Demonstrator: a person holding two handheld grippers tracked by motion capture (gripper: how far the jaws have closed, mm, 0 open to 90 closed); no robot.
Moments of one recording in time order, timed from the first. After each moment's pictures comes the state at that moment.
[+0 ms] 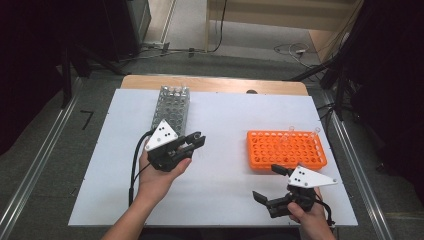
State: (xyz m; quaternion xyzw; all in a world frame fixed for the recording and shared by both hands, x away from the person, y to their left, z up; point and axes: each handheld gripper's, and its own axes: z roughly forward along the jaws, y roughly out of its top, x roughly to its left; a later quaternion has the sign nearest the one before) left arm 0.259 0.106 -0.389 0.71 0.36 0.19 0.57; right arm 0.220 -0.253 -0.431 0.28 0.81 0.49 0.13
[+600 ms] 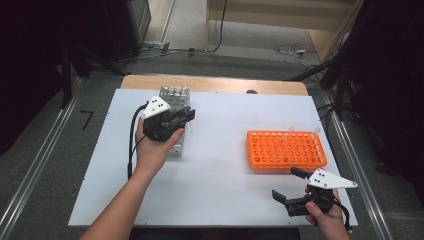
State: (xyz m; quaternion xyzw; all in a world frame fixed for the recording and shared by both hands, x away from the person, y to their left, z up) left arm 0.322 0.130 -0.382 0.69 0.40 0.22 0.56; right arm 0.224 -0.300 -0.445 0.33 0.80 0.47 0.15
